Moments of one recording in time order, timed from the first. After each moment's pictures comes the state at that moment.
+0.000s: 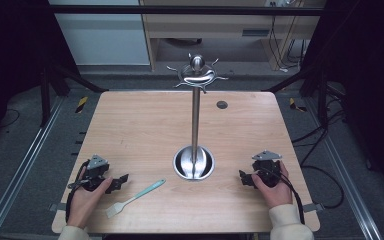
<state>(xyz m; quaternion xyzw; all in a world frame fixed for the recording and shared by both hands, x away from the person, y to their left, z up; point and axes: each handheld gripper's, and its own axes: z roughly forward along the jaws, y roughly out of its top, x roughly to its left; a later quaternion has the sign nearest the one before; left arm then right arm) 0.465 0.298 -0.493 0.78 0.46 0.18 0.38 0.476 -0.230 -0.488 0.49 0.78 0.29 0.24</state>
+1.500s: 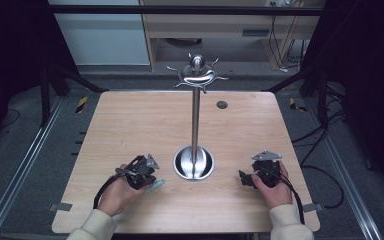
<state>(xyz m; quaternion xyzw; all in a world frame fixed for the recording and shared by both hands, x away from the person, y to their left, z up) 0.478 0.169 -0.465 0.93 0.28 0.11 0.19 0.475 -0.229 -0.488 0.49 0.78 0.30 0.24</state>
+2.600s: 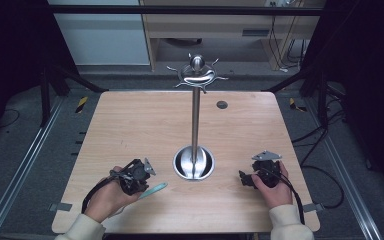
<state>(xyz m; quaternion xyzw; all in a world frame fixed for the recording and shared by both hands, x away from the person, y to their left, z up) 0.451 0.178 -0.433 0.95 0.26 0.11 0.11 0.475 -0.230 -0.488 0.49 0.78 0.29 0.24</state>
